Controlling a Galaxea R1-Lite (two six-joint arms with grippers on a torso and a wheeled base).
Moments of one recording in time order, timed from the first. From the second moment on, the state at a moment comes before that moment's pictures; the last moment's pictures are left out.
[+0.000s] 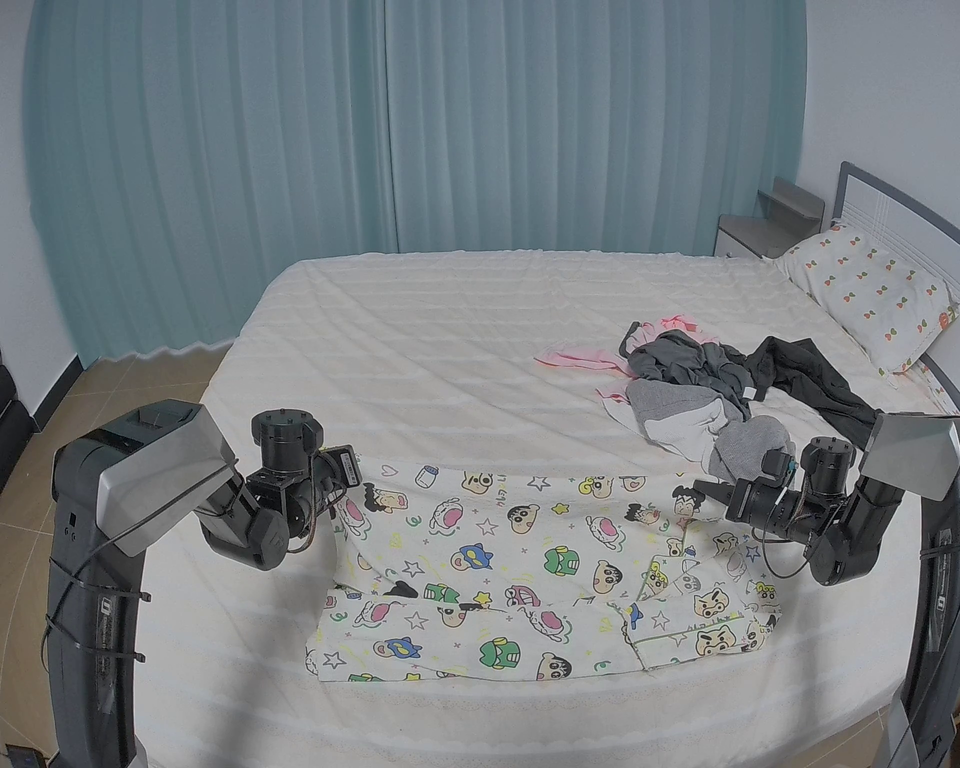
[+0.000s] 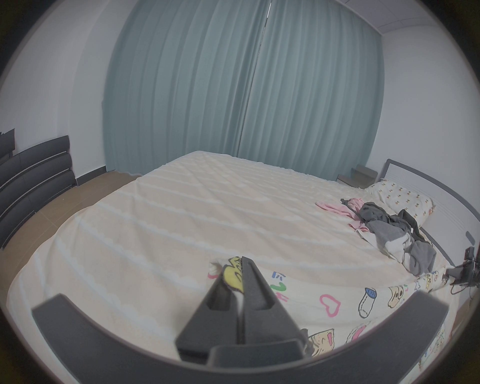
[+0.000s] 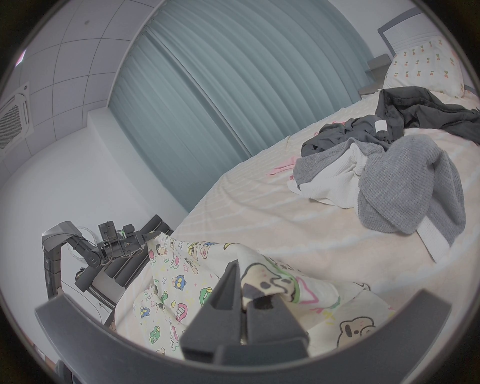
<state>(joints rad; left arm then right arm) -0.21 2.46 -1.13 -0.97 0.20 -0.29 -0.04 2.43 -0.78 -1.34 0.66 0.36</state>
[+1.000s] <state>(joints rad) -0.23 2.35 -0.61 -1.21 0.08 -0.29 -0.08 2.44 -0.51 -1.34 0.68 0.10</state>
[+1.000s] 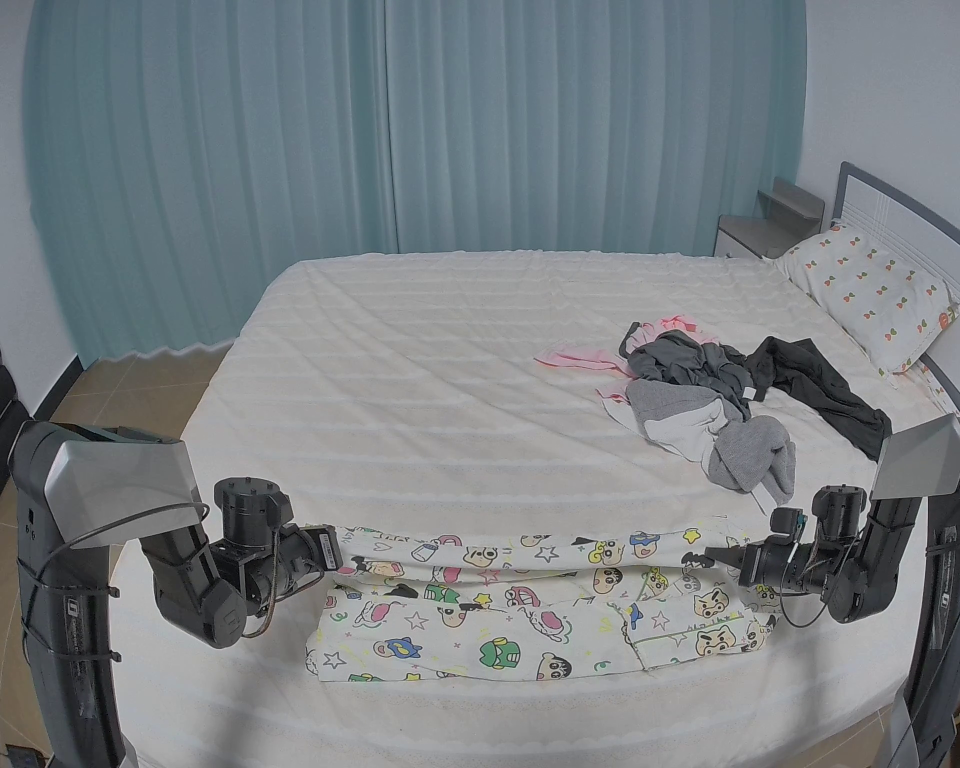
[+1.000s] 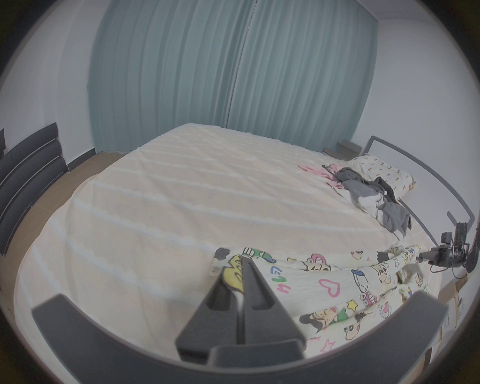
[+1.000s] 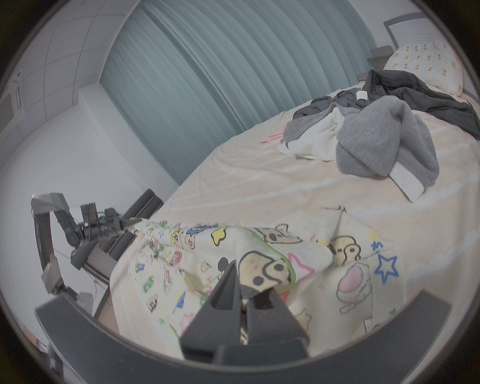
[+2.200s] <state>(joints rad) -0.16 2.35 -0.49 -1.28 0.01 -0.61 -0.18 2.31 -0.37 -1.31 0.67 0.15</state>
